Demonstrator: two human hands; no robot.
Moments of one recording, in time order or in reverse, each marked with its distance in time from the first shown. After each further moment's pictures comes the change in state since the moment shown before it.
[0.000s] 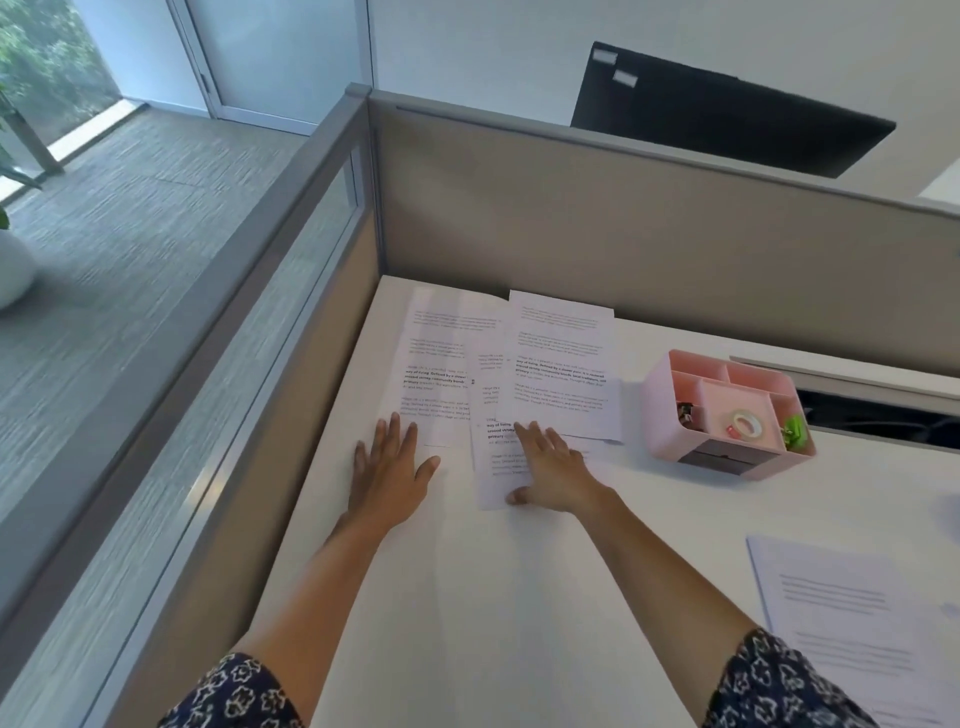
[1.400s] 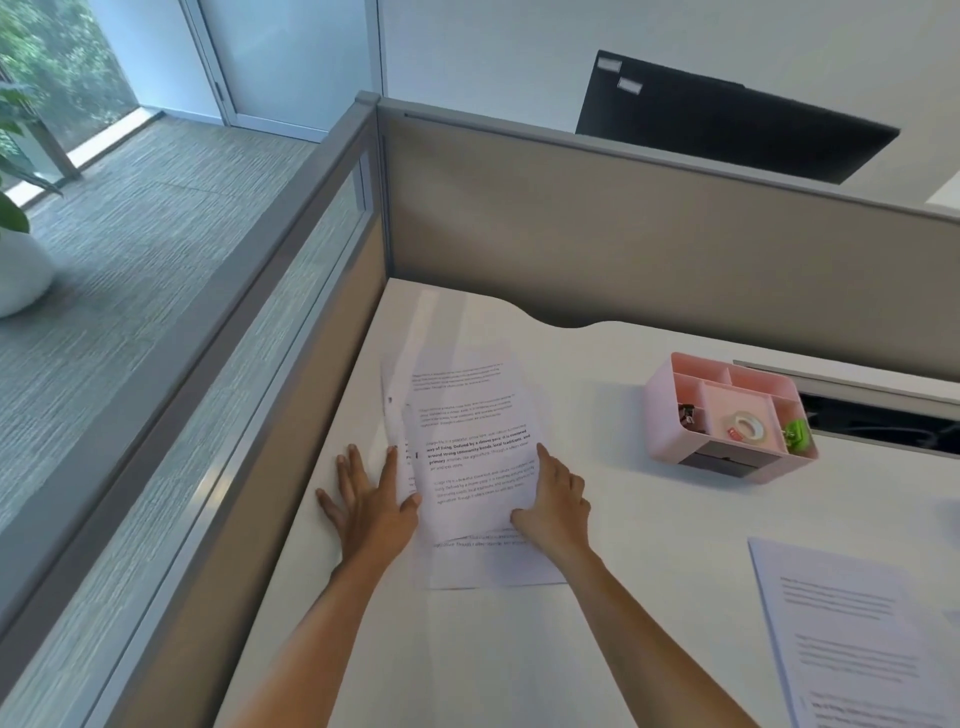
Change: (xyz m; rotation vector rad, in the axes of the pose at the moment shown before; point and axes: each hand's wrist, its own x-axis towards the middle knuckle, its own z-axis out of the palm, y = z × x) left_hand -0.044 -0.007 0.022 -0.142 0.110 -0.268; right_hand -0.042 -0.026 0.040 0.385 0.288 0.250
